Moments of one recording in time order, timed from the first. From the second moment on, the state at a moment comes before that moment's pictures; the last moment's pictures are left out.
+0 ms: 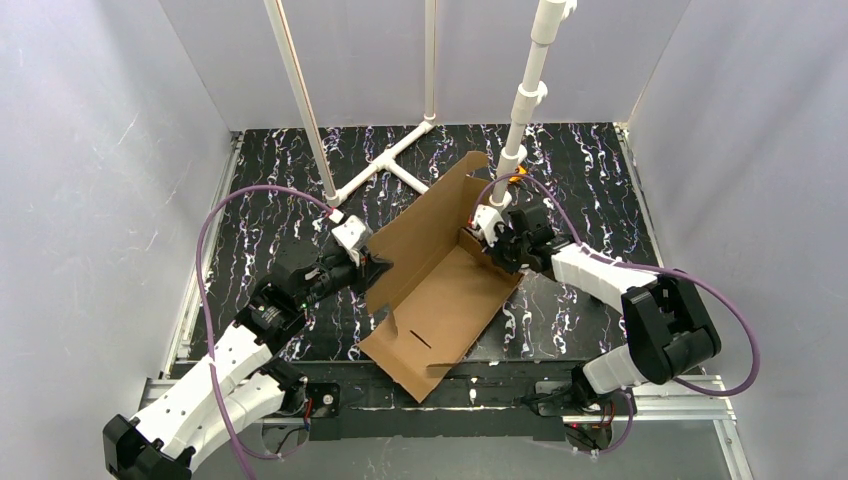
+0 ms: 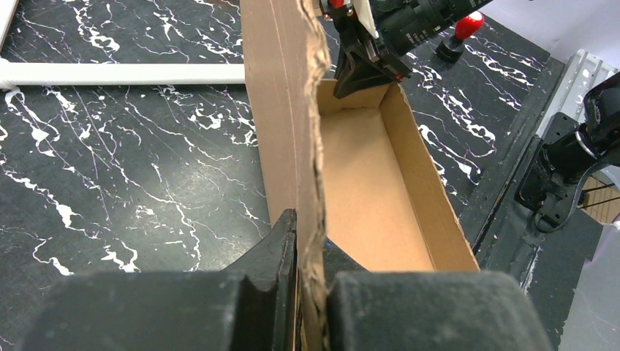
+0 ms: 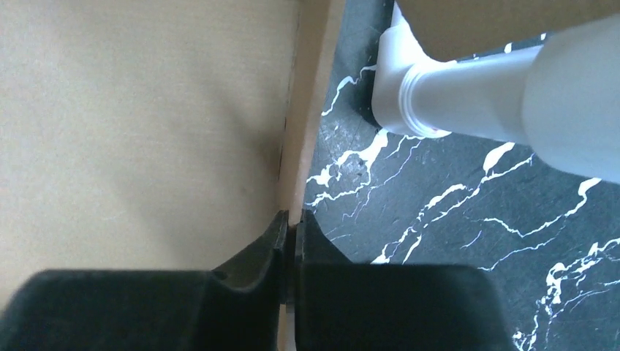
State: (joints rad) left arm -0.61 0.73 0.60 -0.11 0.32 -0.06; right arm 0.48 1.45 0.77 -0.19 -0.25 -0.48
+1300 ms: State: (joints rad) left arm -0.61 0.72 0.61 -0.11 0.36 -0.05; right arm 0.53 1.49 0.78 -0.18 -0.14 -0.38
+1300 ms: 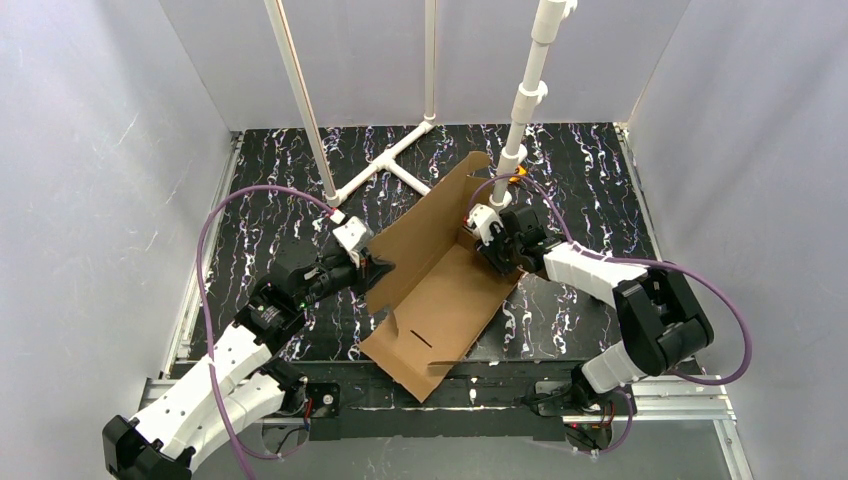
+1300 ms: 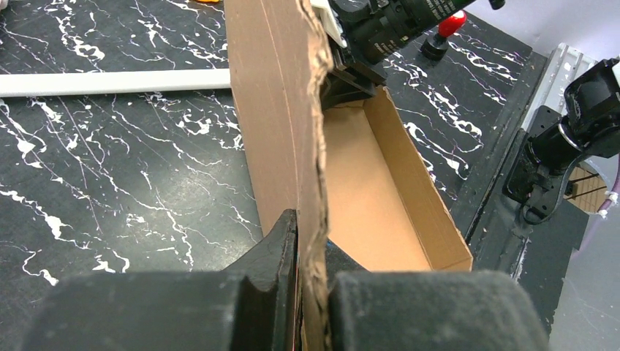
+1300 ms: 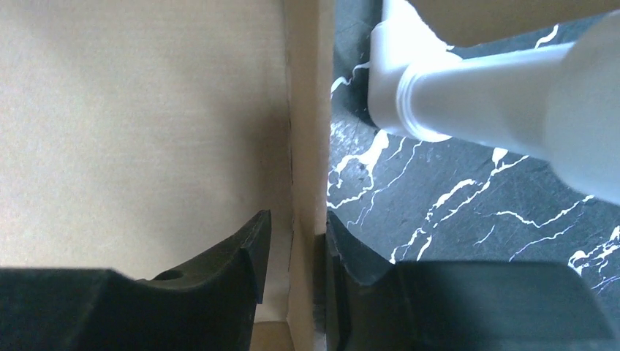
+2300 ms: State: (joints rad) left arm -0.61 0.69 0.61 -0.14 0.28 -0.03; right arm 0.55 1.52 0.76 -0.04 -0.06 -0.31
